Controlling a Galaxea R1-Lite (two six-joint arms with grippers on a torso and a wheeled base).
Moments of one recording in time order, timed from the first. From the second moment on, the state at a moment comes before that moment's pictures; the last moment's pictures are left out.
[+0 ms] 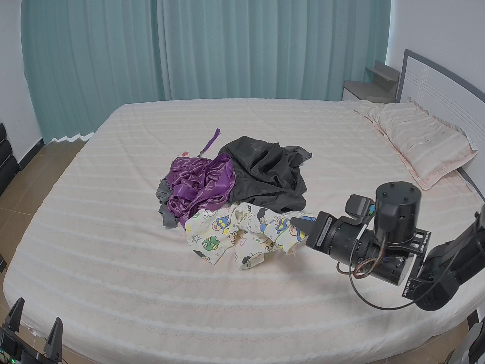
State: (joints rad) left arm 0.00 0.02 -0.02 0.00 0.01 0.00; right arm 0.70 1.83 -0.60 -0.99 -0.06 0.77
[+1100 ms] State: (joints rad) left arm 0.00 0.02 -0.02 0.00 0.01 0.06; right arm 0.83 1.47 -0.47 -0.99 -0.01 0.68
